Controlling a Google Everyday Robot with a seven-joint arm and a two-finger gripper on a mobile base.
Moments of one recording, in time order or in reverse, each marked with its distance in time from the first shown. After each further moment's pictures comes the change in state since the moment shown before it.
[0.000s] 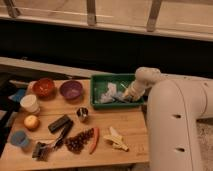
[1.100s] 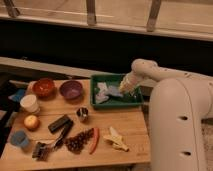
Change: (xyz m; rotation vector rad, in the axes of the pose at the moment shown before) arm -0.028 0.060 -0.040 -0.096 -0.071 -0.133
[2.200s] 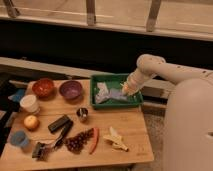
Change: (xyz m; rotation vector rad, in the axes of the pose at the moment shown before) arm 0.052 0.005 -0.055 0.001 0.102 -0.036
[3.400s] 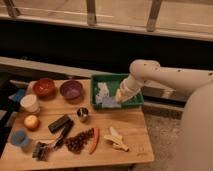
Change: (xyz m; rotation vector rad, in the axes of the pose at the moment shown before) arm 0.064 0.046 -0.004 -0.022 0.049 -0.176
